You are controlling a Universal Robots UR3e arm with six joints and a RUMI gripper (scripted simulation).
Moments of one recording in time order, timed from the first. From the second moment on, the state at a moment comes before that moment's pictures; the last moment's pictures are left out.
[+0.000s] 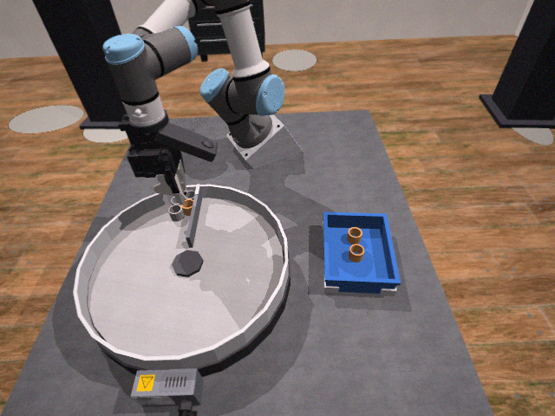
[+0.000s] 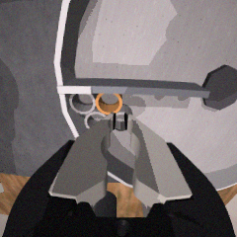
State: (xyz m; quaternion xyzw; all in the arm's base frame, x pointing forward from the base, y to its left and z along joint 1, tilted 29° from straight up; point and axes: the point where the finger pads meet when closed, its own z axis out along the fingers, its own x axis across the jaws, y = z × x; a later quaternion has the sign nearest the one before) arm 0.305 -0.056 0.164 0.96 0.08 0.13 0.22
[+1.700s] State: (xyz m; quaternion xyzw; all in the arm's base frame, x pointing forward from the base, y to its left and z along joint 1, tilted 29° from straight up) arm 0.305 -0.056 0.162 0.96 0.08 0.13 0.22
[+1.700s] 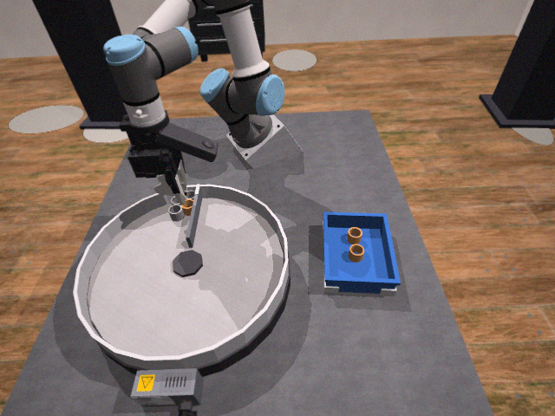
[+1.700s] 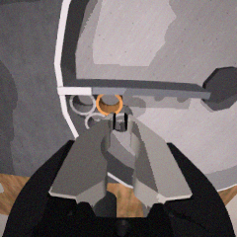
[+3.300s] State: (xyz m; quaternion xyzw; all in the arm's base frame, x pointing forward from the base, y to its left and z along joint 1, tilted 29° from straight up) arm 0.308 -0.061 0.152 0.96 0.08 0.13 0.22
